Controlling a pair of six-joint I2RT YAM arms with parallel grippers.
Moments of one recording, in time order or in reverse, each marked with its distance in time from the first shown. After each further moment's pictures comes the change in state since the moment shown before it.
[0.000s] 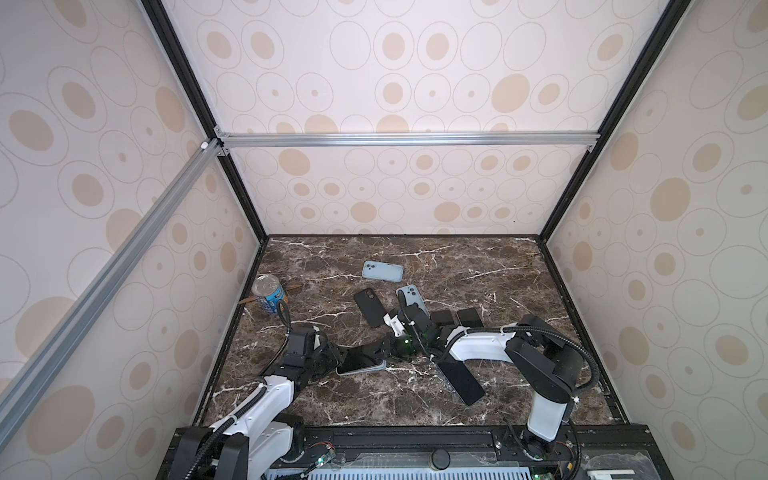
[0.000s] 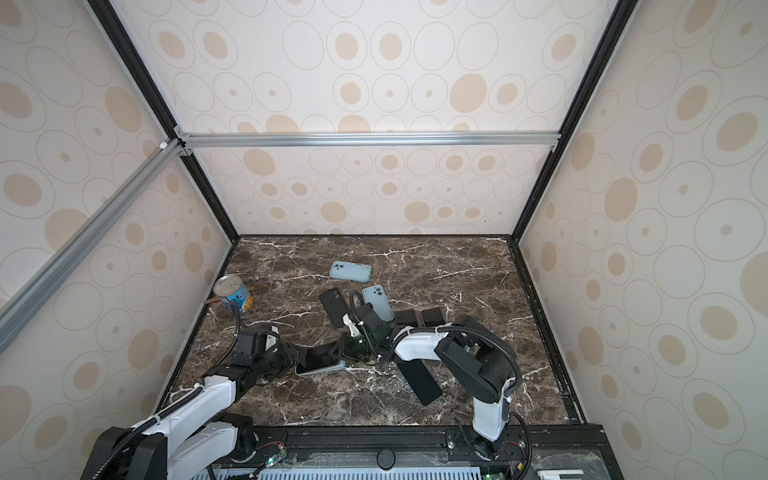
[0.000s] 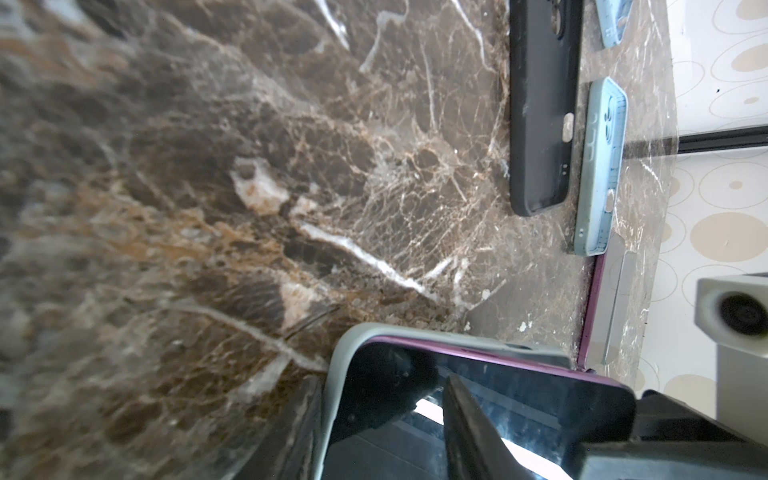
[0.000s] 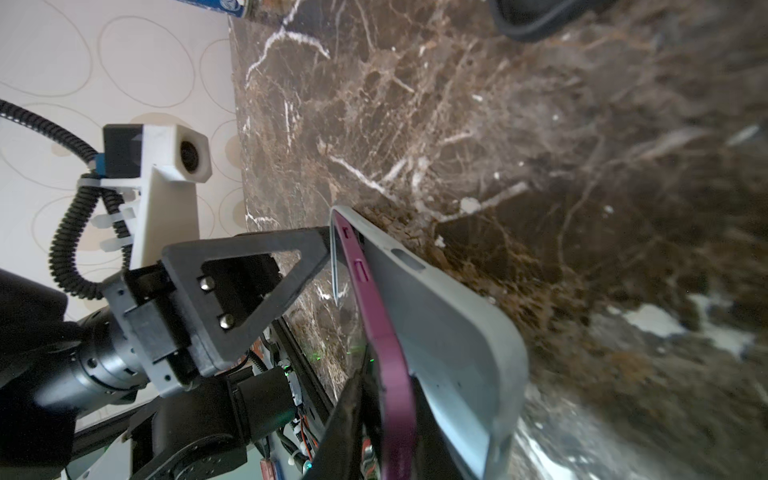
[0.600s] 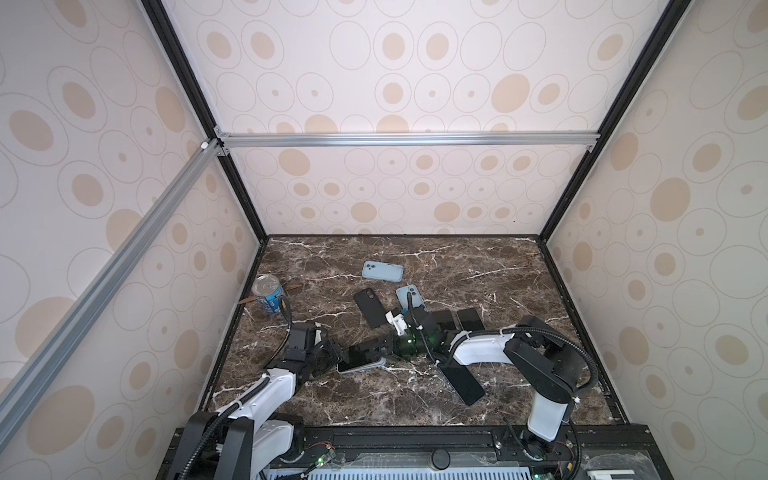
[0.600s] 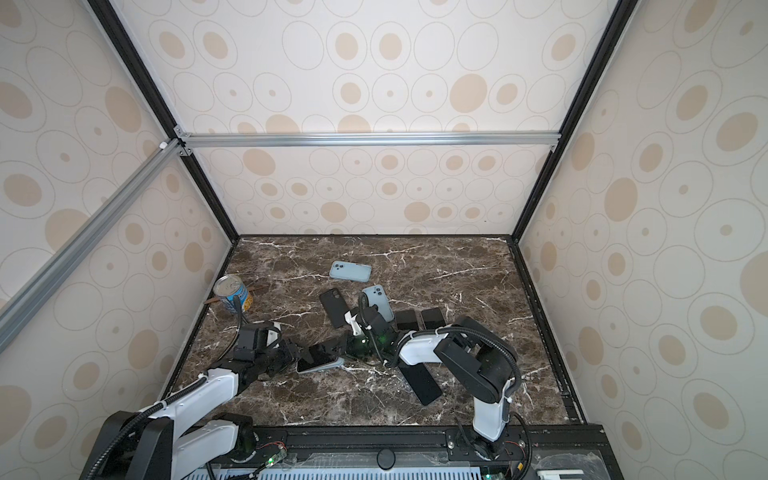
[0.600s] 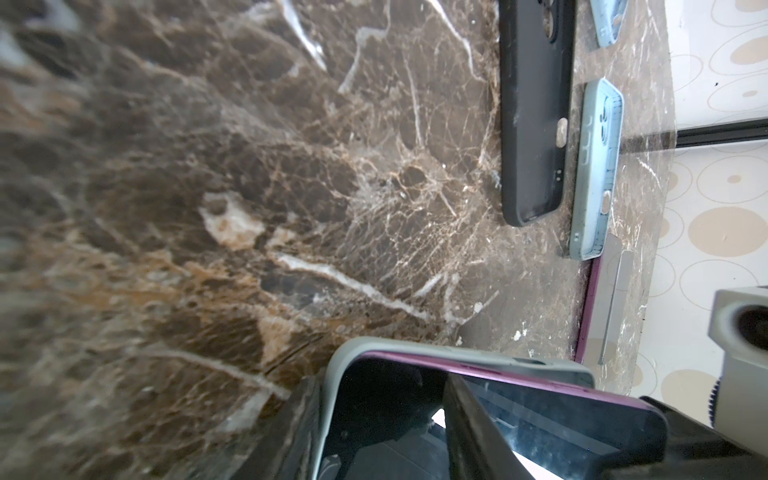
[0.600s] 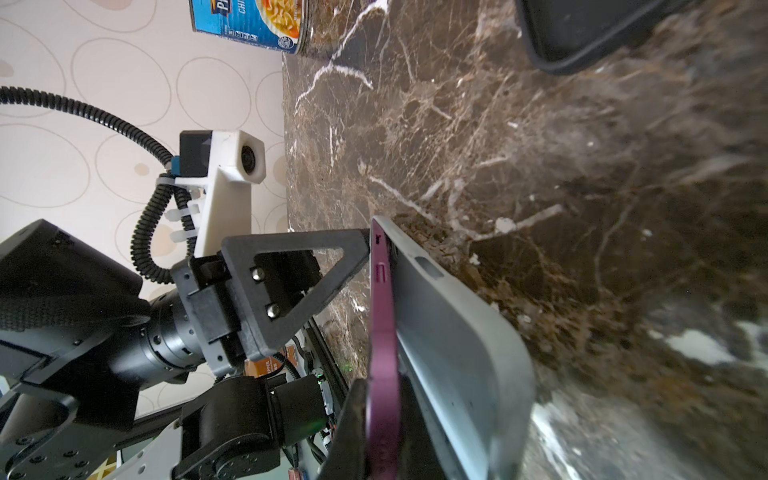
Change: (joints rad) left arm 0.008 0.081 0.027 0.054 0.026 0.023; right arm -0.009 -0.001 -0.095 0.258 -0.021 0.098
